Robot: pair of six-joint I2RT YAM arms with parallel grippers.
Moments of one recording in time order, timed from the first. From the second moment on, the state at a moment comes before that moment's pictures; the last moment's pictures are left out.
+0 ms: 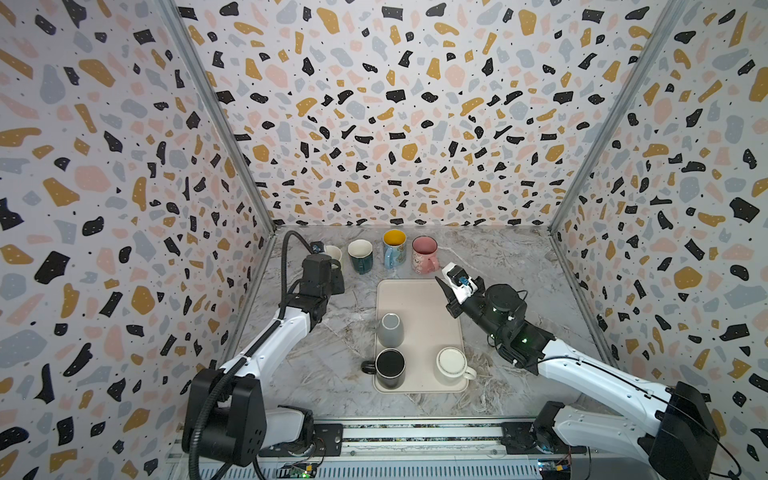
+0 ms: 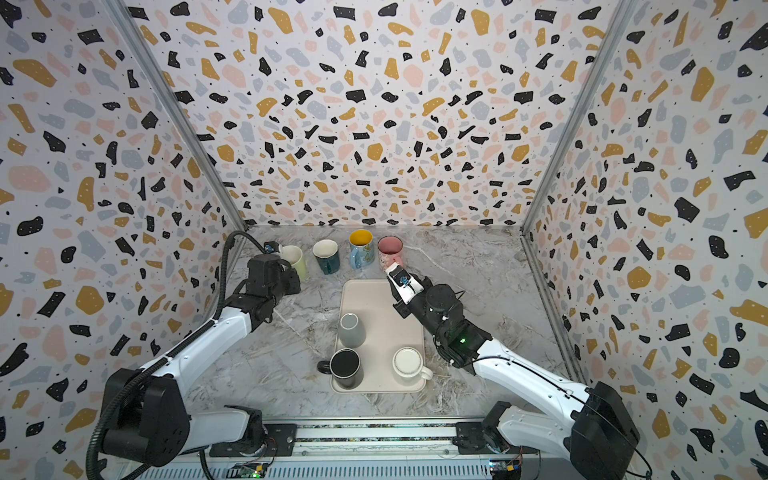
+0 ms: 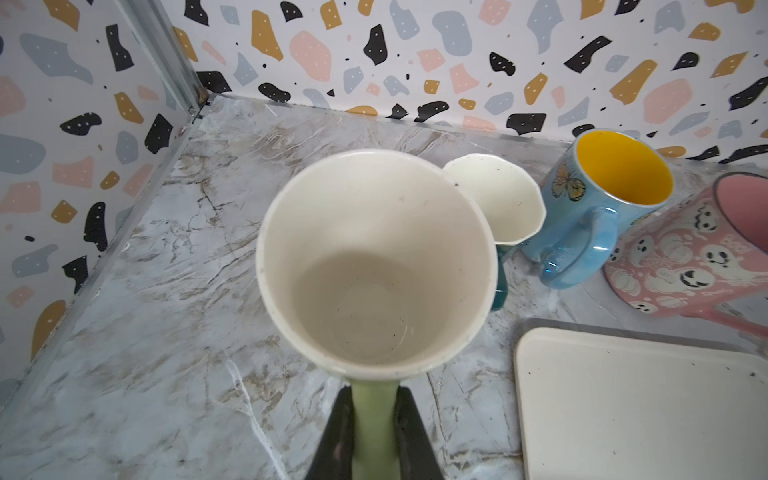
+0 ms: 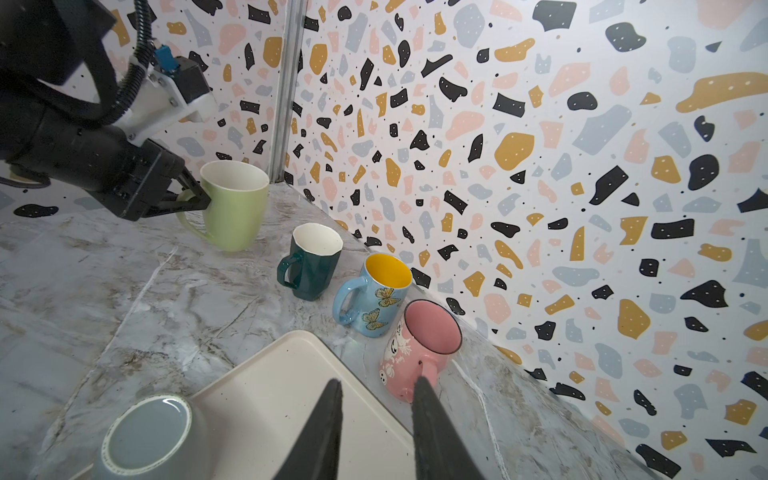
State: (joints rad) left arm -0.20 1.32 0.85 -0.14 -0.22 -0.25; right arm 0.80 1.11 0.73 0.31 0.15 -0.30
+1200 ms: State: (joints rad) left arm -0.16 1.67 0.83 0.22 -0.19 -0.29; right arm 0.77 1.11 0.73 0.31 0.15 -0.26
